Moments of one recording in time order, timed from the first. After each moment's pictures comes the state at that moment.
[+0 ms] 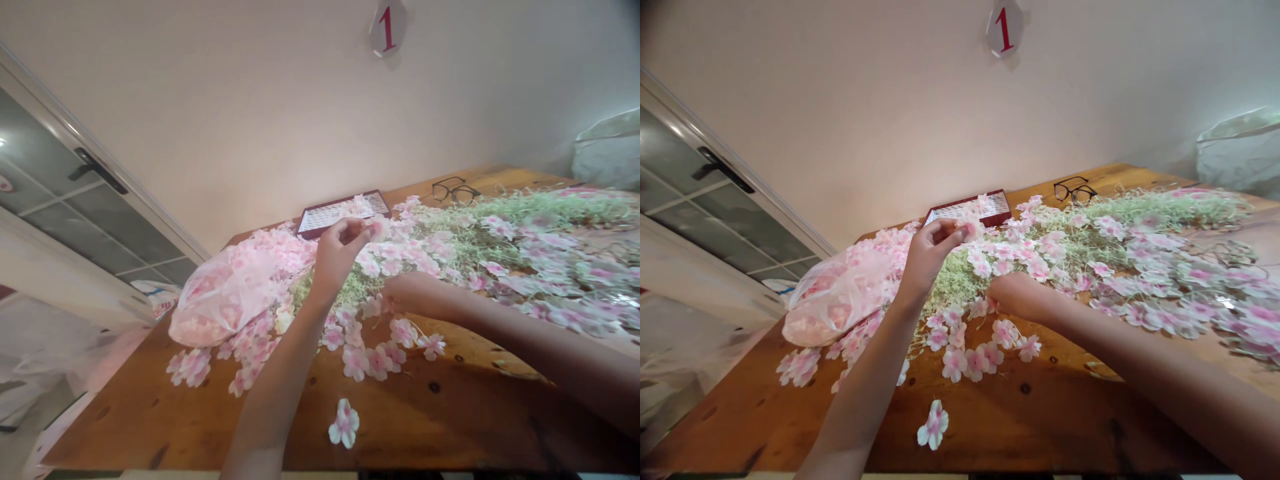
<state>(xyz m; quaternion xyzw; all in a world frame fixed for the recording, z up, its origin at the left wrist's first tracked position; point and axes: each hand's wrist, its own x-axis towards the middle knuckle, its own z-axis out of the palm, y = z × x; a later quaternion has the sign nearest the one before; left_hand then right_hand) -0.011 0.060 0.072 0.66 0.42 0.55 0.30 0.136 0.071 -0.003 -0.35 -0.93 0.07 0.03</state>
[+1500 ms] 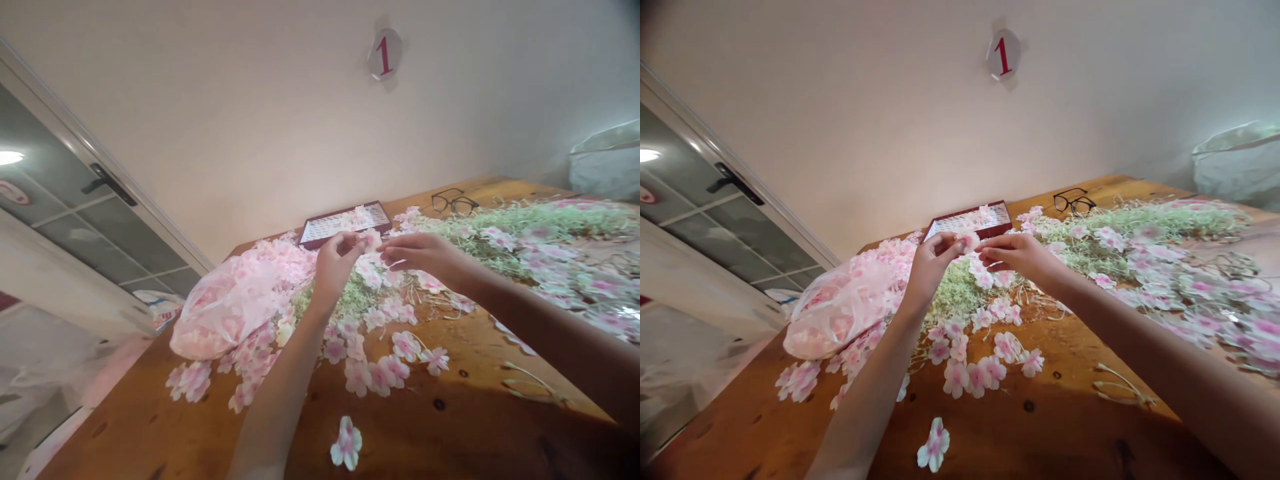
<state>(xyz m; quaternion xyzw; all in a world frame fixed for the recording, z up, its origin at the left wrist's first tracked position) -0.018 0.071 0.065 0.65 0.45 0.54 0.28 0.147 0.074 0.060 -0.34 -0.63 0.54 0.44</state>
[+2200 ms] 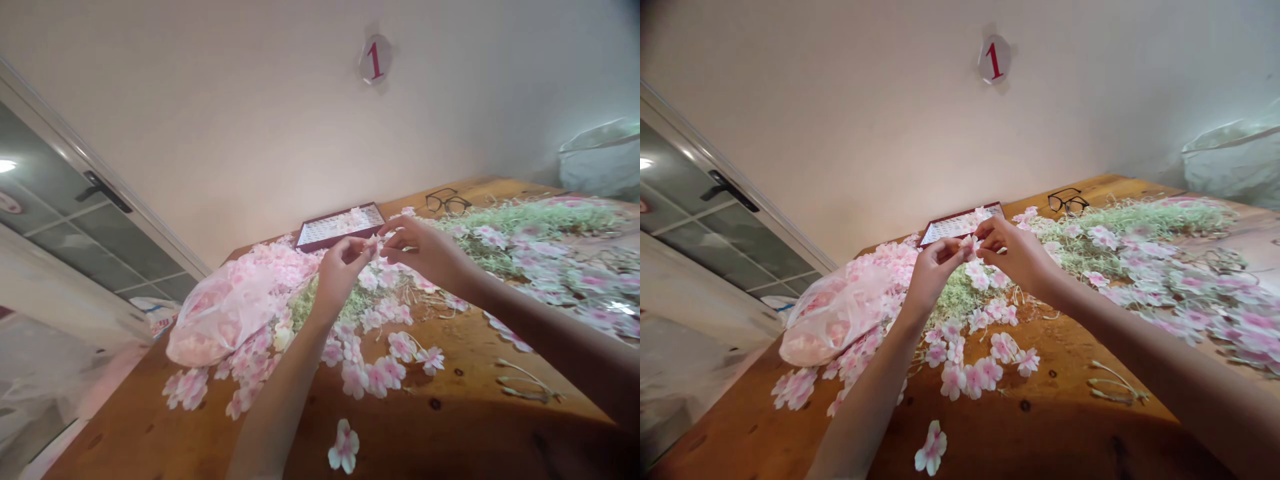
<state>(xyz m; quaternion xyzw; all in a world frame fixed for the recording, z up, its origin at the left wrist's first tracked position) -0.003 0.055 0.071 0.67 0.43 0.51 0.32 0.151 0.065 0.068 -0.36 -0.74 0.30 0.48</state>
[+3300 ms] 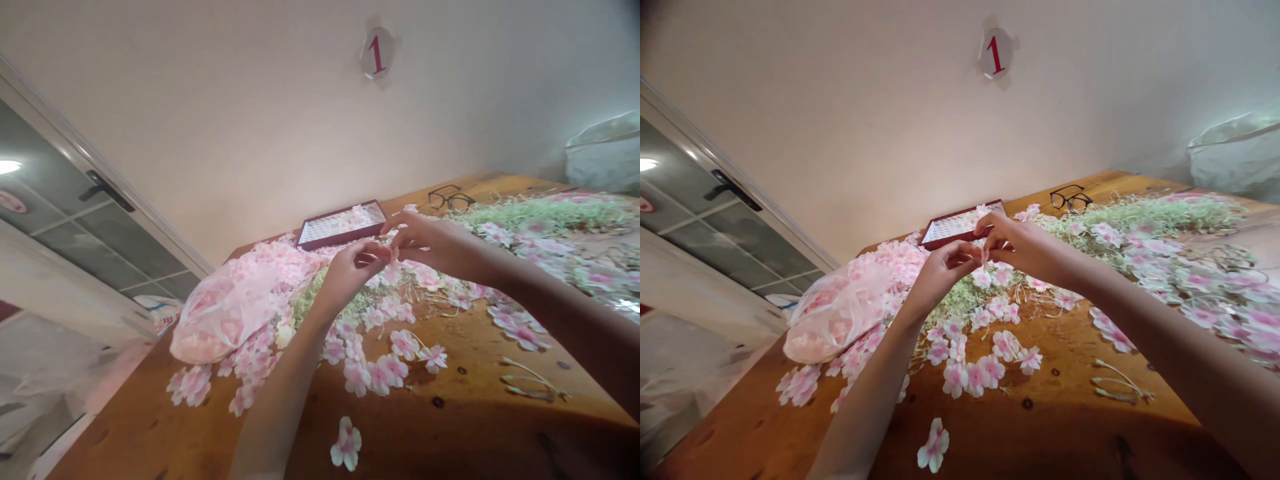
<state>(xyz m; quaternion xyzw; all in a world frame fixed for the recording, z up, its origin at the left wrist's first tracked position) -0.003 0.049 0.076 0.75 0.41 0.40 0.33 0.169 0.065 0.084 -0.35 -0.86 0.17 0.34</state>
